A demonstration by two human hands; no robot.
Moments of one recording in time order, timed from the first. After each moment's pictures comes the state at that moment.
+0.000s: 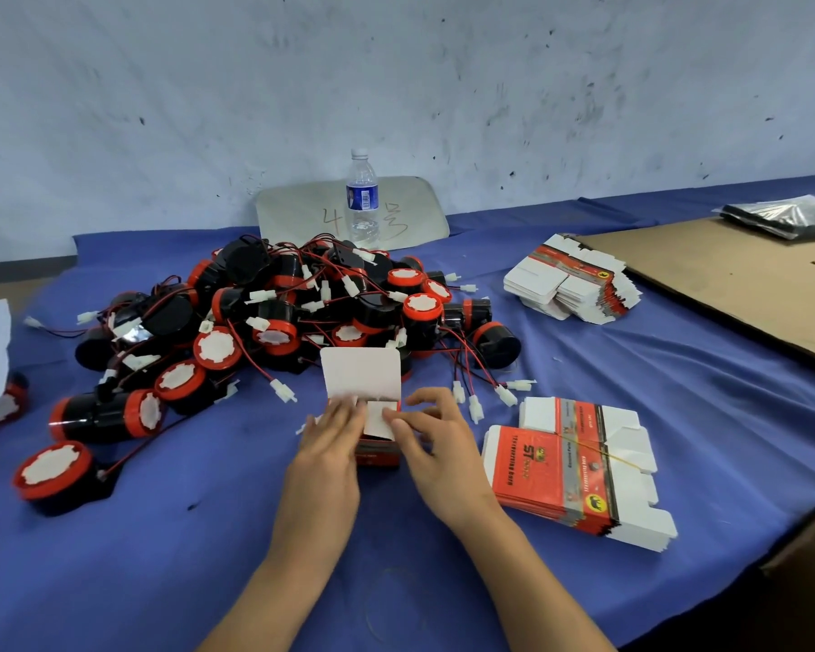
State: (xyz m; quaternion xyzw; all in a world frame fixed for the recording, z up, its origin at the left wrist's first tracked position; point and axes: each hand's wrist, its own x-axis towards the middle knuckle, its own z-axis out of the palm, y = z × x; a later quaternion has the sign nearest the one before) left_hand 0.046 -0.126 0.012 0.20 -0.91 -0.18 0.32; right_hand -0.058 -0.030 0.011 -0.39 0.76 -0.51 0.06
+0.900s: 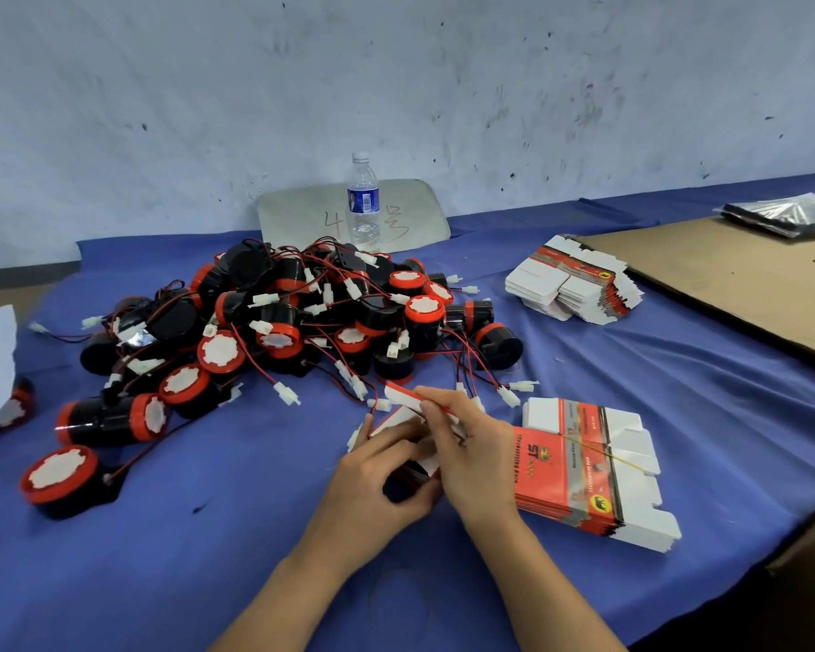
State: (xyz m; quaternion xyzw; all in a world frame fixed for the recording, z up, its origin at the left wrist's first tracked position) left_hand 0.034 -0.112 0.013 0.02 -0.89 -0.31 0.33; right_hand -0.059 -0.020 0.018 -0.33 0.72 -0.60 -0.10
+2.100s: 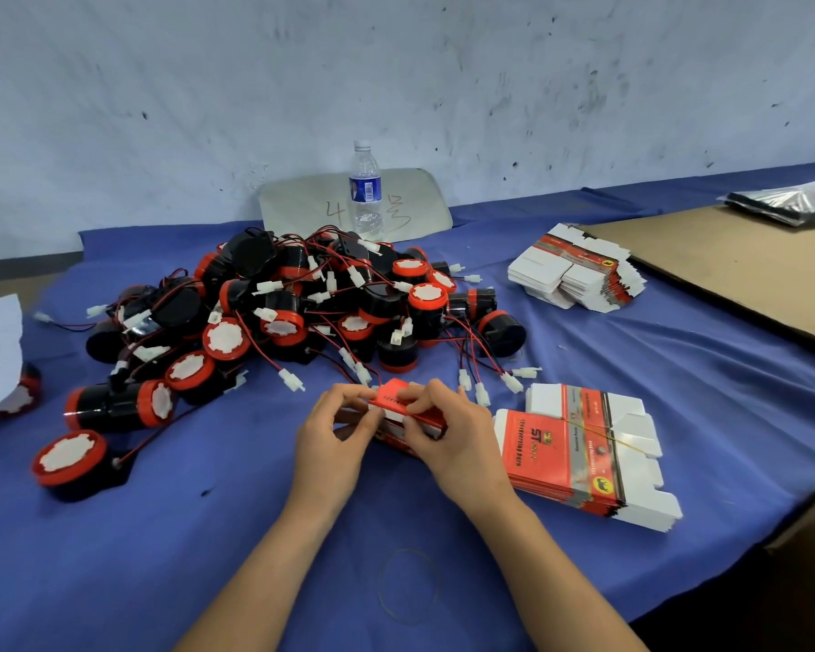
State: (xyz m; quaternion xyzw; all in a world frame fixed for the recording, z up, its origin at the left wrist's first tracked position) left_hand 0.034 -0.141 0.012 0.21 -0.76 -0.49 0.37; right_hand -0.052 -0.023 0.022 -0.41 0.73 -0.55 -0.03
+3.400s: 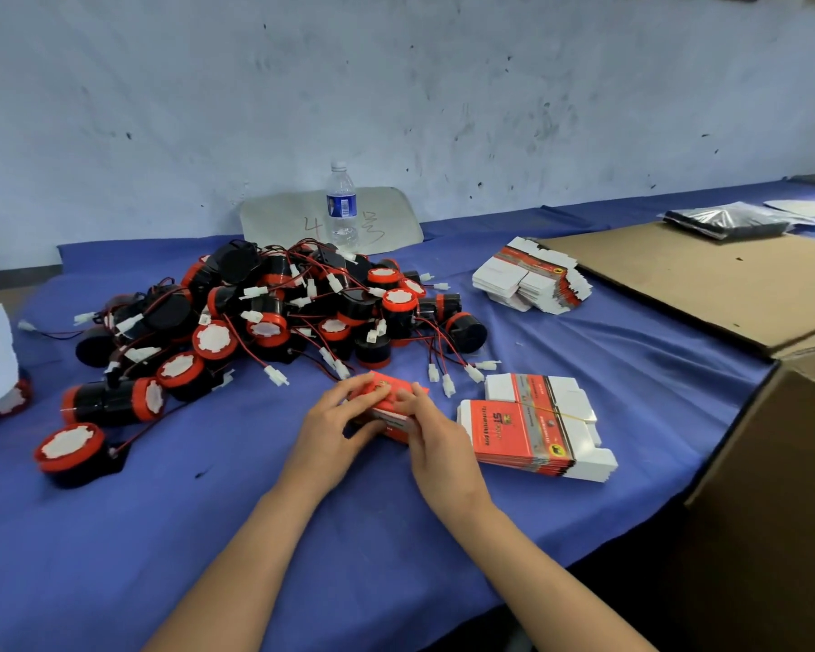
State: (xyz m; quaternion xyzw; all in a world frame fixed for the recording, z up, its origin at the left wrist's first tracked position) left_hand 0.036 -0.140 0.013 0.06 -0.90 -0.29 0.31; right_hand -0.026 0.006 0.019 -0.42 0.78 -0.45 -0.04
